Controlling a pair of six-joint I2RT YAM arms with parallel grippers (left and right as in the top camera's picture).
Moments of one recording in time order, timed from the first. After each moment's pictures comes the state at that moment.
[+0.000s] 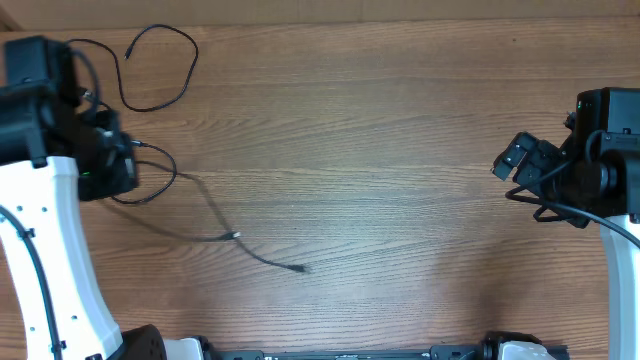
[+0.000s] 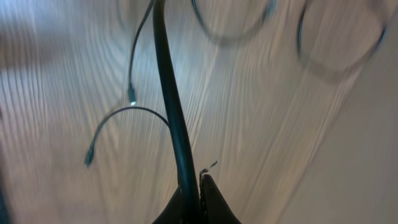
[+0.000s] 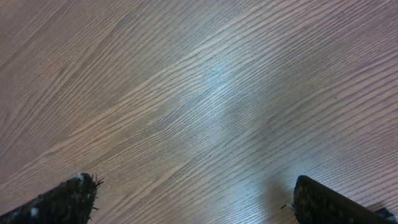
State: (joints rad) left arm 0.25 1.55 1.96 -1.69 0.03 -1.62; right arm -0.09 1.27 1.49 -1.41 -0.04 0.48
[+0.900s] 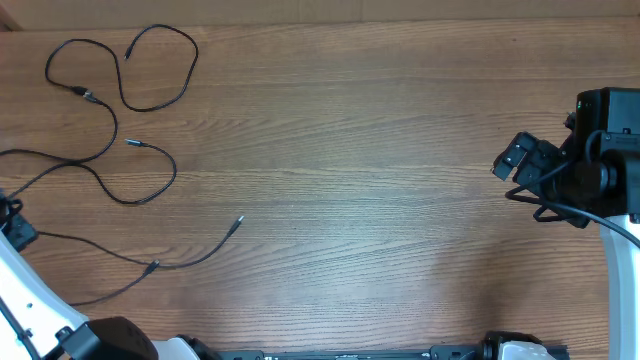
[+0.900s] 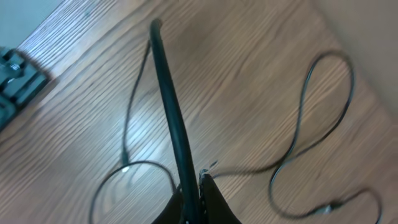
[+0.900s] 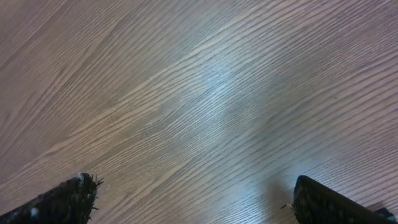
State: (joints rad) left arm 0.76 1.57 1.75 -1.53 -0.30 -1.66; right arm -0.09 1.27 1.49 -1.41 -0.04 0.48
